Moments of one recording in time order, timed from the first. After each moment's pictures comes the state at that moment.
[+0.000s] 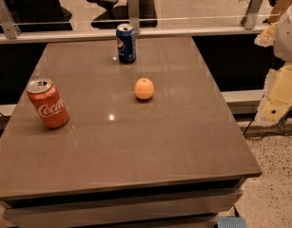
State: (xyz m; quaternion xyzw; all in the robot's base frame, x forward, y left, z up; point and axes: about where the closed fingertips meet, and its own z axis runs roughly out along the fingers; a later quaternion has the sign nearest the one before) arm 0.438 -0.217 0.976 -0.60 0.78 -0.03 0.16
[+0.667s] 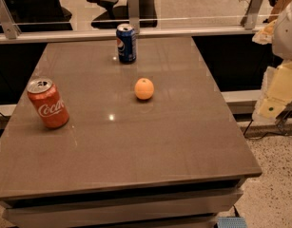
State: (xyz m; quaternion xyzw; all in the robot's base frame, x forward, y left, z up) arm 0.444 -0.215 0.977 -0.60 0.78 -0.03 0.17
